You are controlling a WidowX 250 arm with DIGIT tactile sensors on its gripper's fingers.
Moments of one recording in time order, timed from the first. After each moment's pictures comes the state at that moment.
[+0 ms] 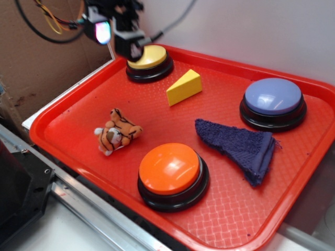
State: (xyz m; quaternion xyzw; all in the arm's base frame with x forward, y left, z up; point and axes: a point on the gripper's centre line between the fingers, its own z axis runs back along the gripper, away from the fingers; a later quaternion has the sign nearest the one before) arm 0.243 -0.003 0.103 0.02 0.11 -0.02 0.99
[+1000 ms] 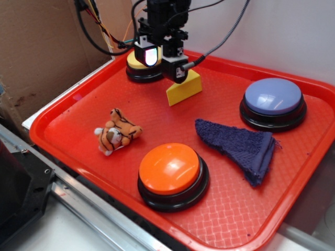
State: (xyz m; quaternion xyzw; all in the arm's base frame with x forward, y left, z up) arm 0.300 -0.018 0.054 -0.02 0.08 -0.06 0.99
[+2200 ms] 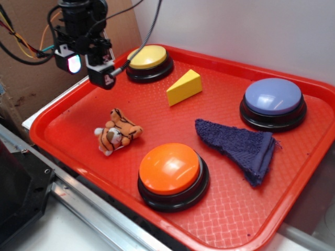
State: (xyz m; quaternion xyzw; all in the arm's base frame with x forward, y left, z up) arm 0.219 0.032 0.065 0.03 0.05 0.04 1.00
